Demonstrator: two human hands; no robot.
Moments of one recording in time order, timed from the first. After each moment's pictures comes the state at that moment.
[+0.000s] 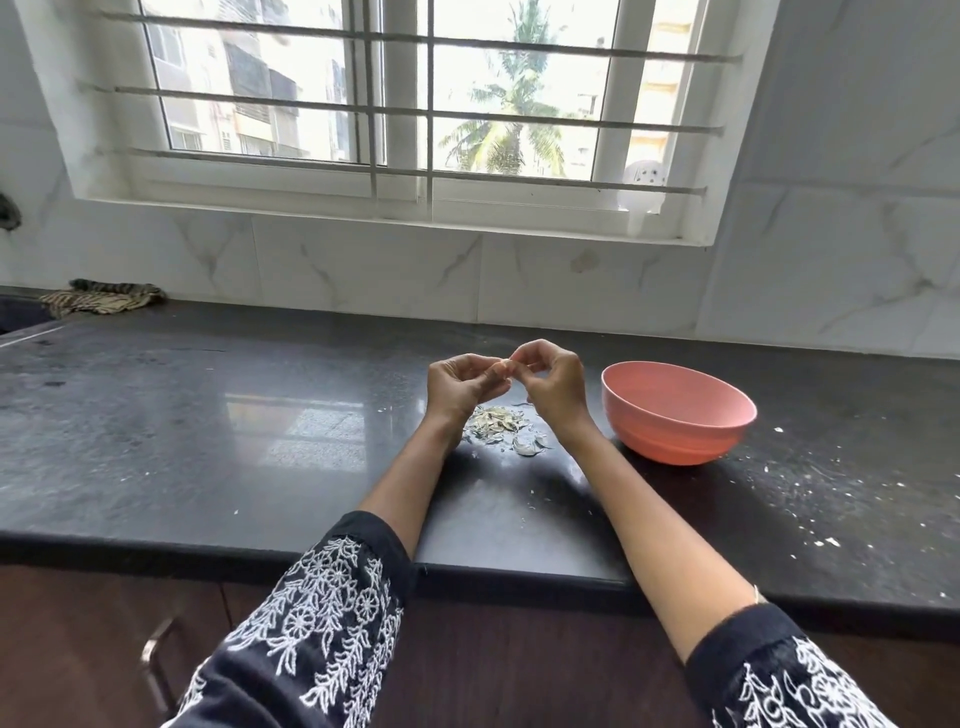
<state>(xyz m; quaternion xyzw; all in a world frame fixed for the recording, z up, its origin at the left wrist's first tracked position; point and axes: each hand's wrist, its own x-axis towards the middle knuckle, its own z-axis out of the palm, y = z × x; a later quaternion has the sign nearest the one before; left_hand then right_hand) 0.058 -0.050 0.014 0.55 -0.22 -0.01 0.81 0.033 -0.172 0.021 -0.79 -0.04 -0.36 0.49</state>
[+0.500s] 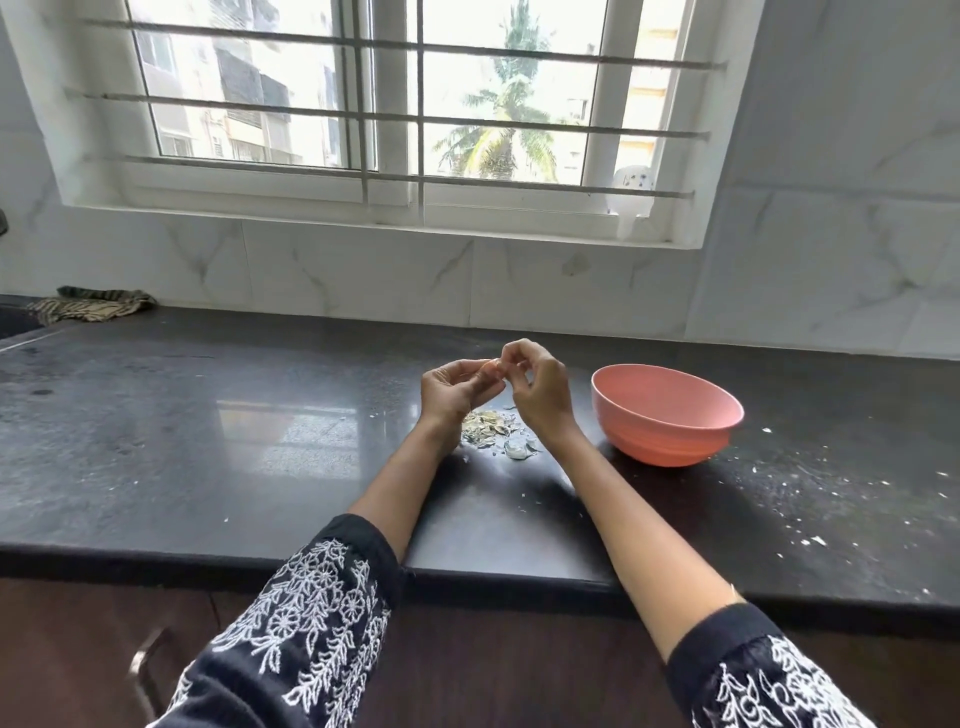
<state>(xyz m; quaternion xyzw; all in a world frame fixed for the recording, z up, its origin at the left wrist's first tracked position) 0.058 -0.056 0.012 0.50 -0.18 -0.04 0.85 0.036 -0.169 0.015 -0.82 -0.06 -0.40 0.40</state>
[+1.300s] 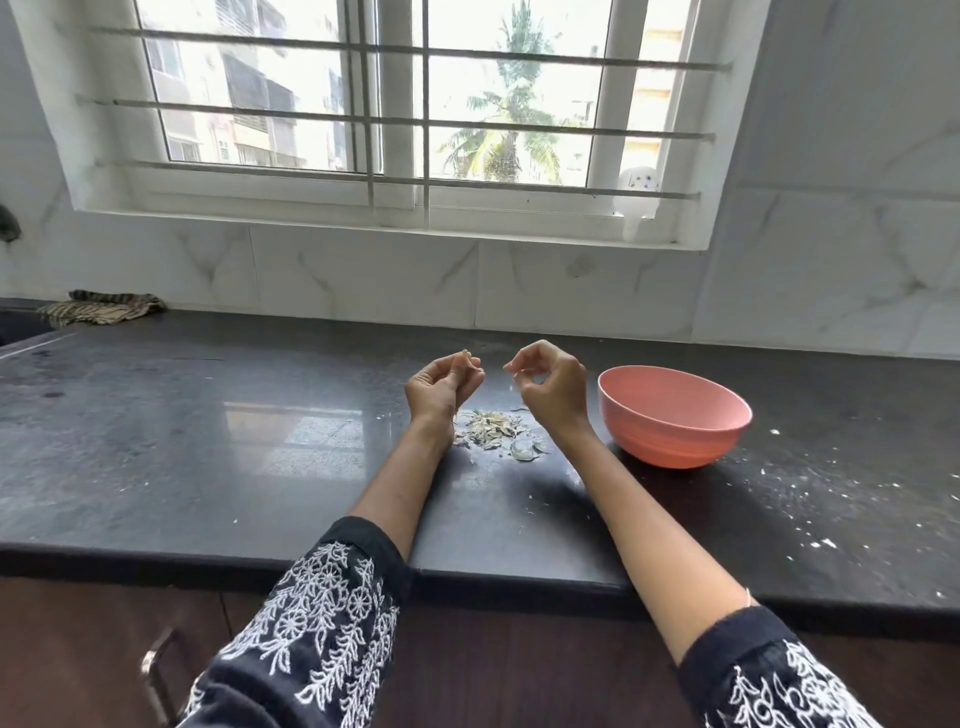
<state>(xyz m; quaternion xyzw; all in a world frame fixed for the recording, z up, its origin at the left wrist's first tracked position) 0.069 -0.048 0.016 0.42 -0.07 -0.01 0.91 0.031 -0.170 0.021 -0.80 -0.02 -0.41 0.44</state>
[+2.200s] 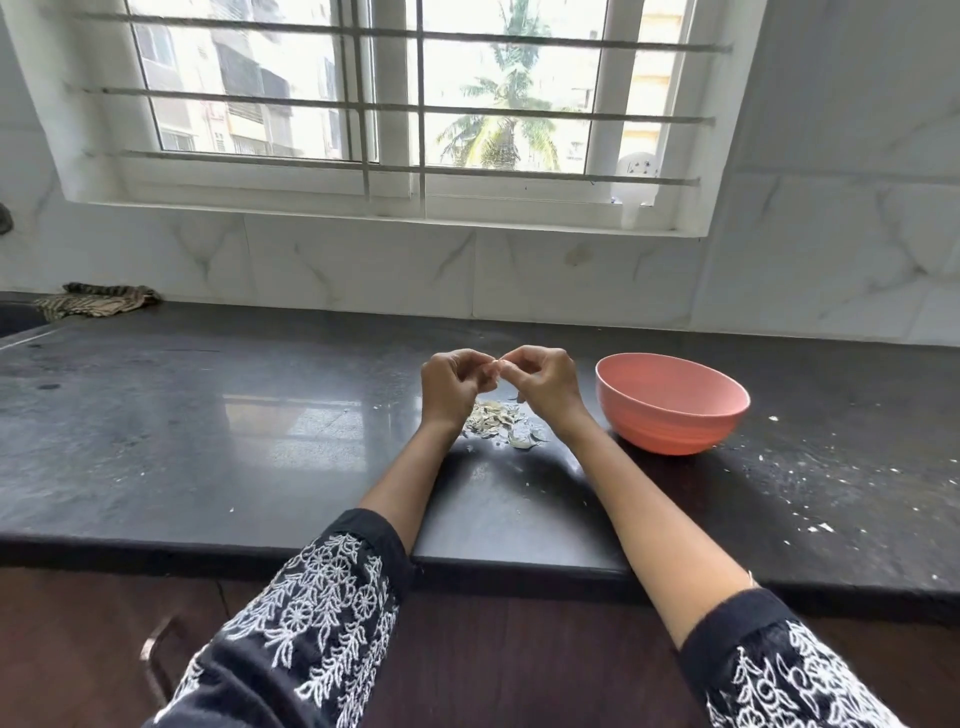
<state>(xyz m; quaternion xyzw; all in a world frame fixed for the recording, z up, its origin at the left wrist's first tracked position) 0.071 -0.053 0.004 0.69 -0.24 0.16 0.67 0.026 -0.171 0.021 -0.82 -0.02 -0.32 0.48</state>
